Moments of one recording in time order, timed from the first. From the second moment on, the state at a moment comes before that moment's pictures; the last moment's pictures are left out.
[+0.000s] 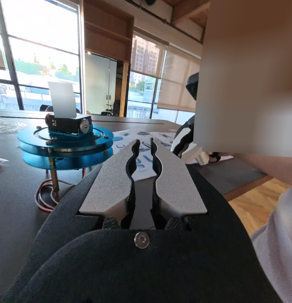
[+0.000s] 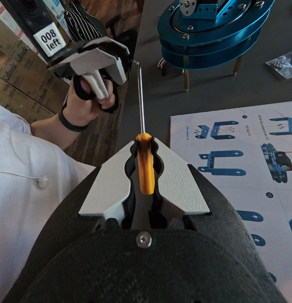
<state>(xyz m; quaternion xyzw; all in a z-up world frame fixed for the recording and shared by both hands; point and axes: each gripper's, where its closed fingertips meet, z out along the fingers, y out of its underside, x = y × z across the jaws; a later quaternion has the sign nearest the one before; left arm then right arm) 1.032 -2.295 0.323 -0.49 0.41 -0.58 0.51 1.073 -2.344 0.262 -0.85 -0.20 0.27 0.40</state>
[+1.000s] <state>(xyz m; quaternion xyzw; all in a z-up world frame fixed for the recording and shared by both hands) 1.043 -2.300 0.315 -0.47 0.43 -0.64 0.43 1.074 -2.346 0.258 -0.85 -0.23 0.24 0.40</state>
